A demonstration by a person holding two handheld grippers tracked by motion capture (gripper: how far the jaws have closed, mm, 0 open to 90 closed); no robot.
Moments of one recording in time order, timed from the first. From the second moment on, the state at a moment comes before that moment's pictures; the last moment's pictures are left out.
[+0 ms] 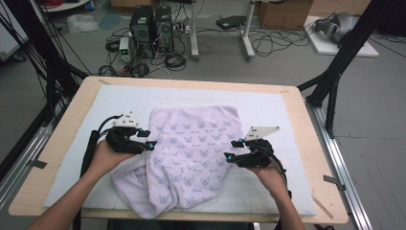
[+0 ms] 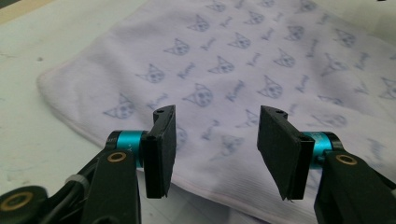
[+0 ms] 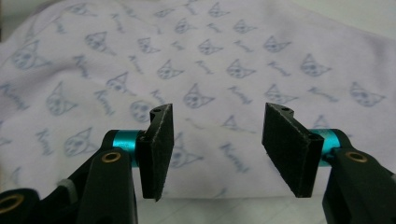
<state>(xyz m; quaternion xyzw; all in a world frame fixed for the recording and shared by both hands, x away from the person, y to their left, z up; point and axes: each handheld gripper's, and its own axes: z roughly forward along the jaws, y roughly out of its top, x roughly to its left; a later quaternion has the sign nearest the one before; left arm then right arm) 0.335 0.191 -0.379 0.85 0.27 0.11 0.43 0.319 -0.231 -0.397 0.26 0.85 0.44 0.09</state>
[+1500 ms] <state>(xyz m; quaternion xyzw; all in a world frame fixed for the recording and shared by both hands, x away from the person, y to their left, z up) 0.414 0.183 -0.422 0.84 0.36 0.13 0.39 0.404 -0.195 -0.423 0.32 0.85 0.40 0.09</state>
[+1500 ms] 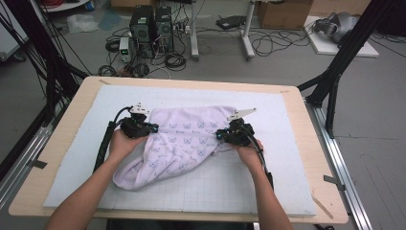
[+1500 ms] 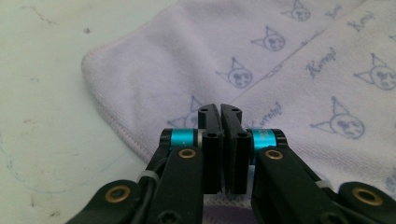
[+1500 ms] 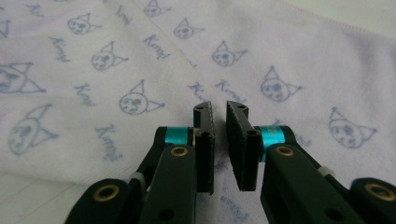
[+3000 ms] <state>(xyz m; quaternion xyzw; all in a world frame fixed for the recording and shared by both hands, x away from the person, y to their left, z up) 0.296 0.183 -0.393 0.87 0.22 0.08 0.43 0.328 -0.176 -0.413 0.22 0.87 0.43 0.09</state>
